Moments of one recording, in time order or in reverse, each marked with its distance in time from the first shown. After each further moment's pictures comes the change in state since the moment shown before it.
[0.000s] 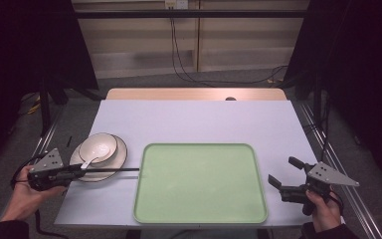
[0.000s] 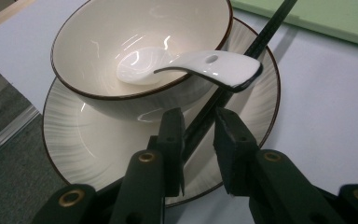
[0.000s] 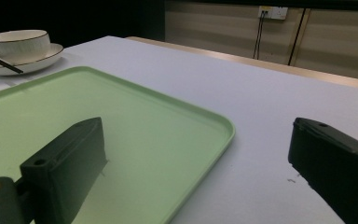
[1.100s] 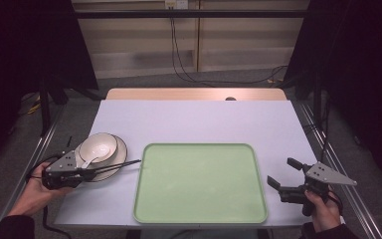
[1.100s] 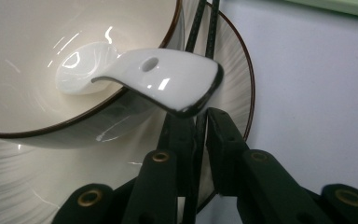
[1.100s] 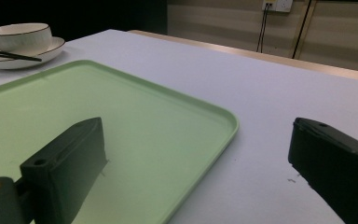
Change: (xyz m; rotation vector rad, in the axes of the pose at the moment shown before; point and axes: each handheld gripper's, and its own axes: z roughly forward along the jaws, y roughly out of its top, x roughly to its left) left arm -0.005 0.009 0.024 0.093 -0.129 0.108; right arm 0.000 -0.002 0.002 0.027 0.010 0.001
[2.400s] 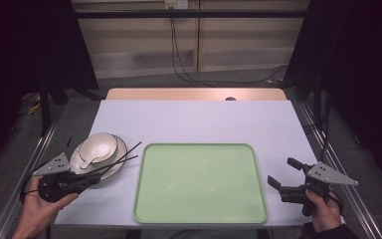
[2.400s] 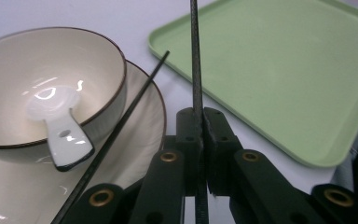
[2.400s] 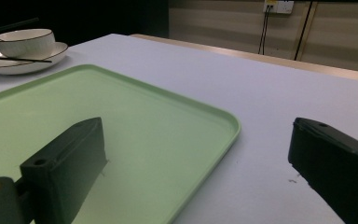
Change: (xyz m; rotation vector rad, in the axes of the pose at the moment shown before) left arm -0.057 0.033 -0.030 -0.226 0.053 -0.354; right arm -0.001 0.000 -0.001 -0.013 0.008 0.010
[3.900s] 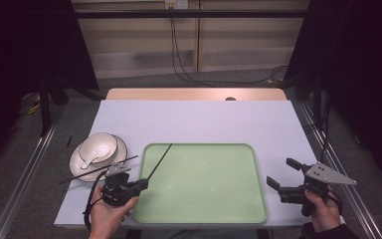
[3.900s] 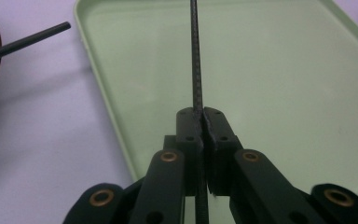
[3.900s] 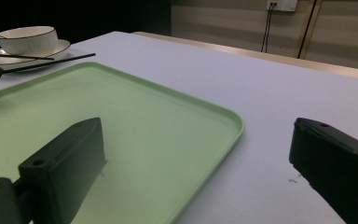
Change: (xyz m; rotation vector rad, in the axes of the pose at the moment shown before) left arm -0.094 0.027 0.105 0.083 0.145 -0.354; right arm 0.002 0.000 0.002 0.007 0.007 0.005
